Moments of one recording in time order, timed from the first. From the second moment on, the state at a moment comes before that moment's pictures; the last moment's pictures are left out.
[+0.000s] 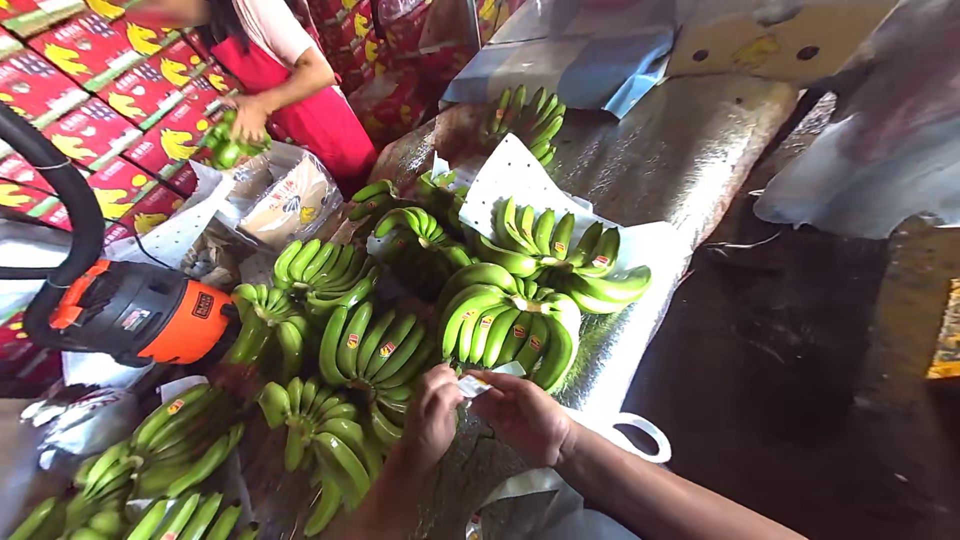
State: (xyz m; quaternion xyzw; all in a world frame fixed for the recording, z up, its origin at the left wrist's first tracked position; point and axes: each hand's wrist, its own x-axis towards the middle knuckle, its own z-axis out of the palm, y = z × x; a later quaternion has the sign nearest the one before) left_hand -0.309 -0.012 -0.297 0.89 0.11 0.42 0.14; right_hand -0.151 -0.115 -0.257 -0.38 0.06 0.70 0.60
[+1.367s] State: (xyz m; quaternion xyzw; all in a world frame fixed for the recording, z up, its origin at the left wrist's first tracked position) left_hand -0.322 -0.058 -0.280 0.88 0.27 0.29 0.27; right_hand -0.161 -0.149 -0.269 -0.52 -0.36 0.62 0.46
